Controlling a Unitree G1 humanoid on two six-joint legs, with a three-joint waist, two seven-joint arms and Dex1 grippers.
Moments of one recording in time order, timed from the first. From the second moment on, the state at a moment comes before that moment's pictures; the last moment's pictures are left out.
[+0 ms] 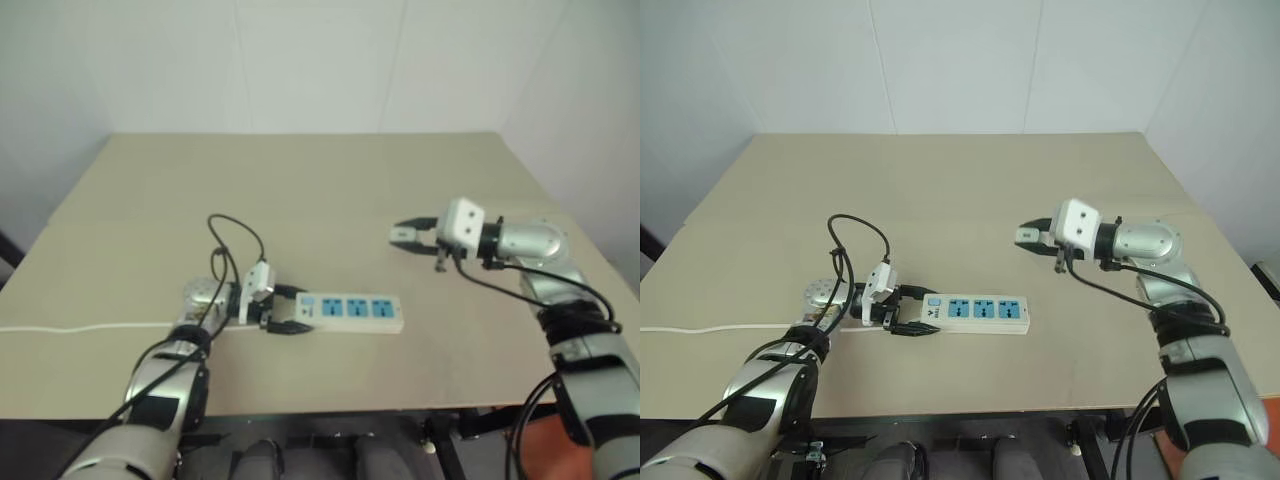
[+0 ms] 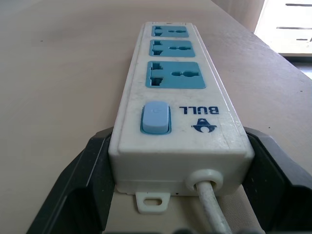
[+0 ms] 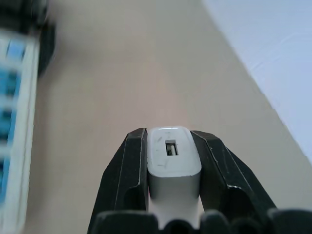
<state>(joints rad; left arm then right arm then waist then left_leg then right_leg) -0.87 0.30 0.03 1.25 -0.08 -0.52 -1.61 -0.77 -0.71 0.16 0.46 0.30 -0.20 1.04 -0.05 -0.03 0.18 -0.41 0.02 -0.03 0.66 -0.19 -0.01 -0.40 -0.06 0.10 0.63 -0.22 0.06</state>
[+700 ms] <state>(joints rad) -0.87 0.31 0.03 1.25 -0.08 -0.52 -1.61 -0.49 -0.45 0.04 -0.06 0.64 0.44 0.95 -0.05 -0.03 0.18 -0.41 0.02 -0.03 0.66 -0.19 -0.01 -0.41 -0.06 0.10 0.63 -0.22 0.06</state>
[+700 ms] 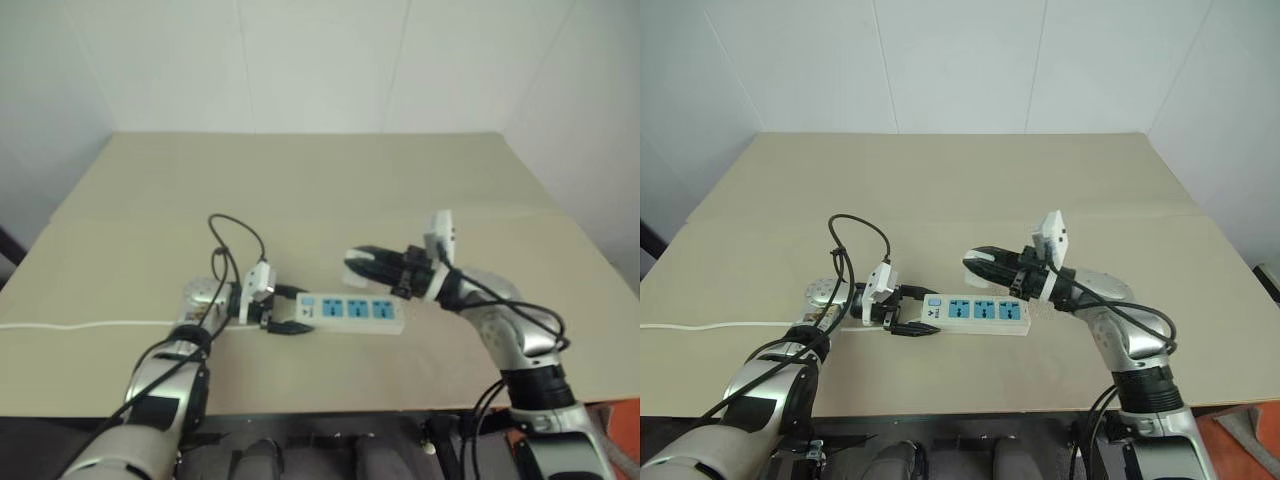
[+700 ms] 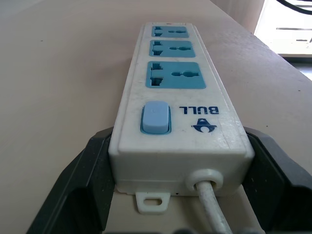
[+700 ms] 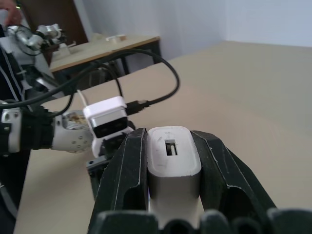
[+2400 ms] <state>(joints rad) -0.86 0.31 0.03 1.23 -0.08 -0.50 -1.61 -0.67 -0.29 0.08 0.52 0.39 0.04 1.31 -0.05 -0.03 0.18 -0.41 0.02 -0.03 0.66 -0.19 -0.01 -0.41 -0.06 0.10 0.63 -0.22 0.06</state>
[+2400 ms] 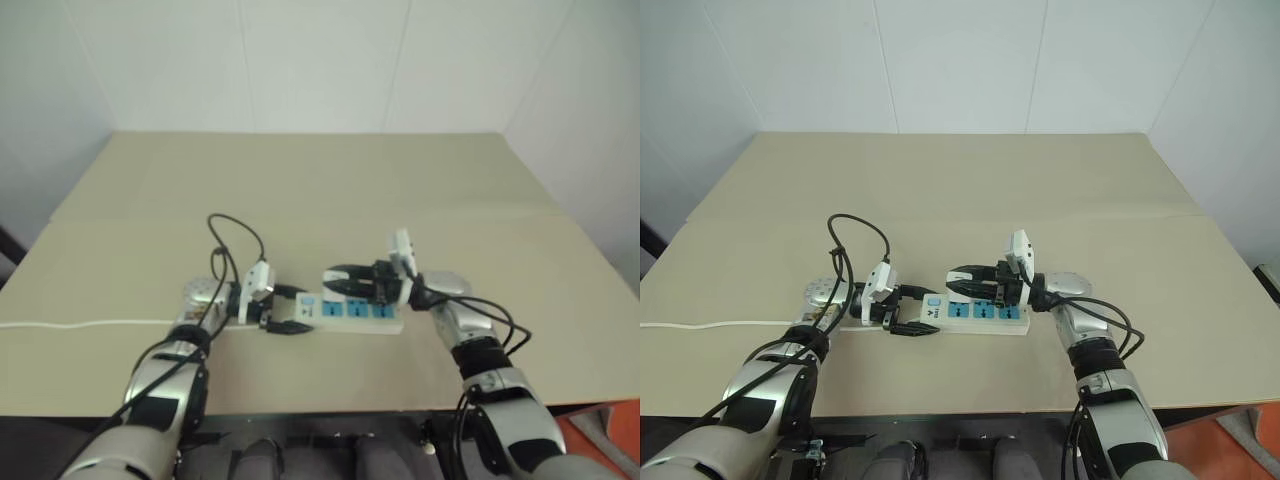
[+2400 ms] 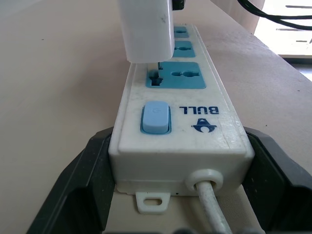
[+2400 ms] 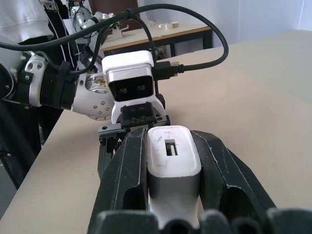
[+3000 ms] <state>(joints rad) -0.86 0.31 0.03 1.23 -0.08 -0.50 -1.61 -0.64 -0.28 0.10 0.53 0.33 -0.08 1.31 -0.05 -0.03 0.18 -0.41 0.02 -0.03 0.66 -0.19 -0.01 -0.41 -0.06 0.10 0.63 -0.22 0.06</state>
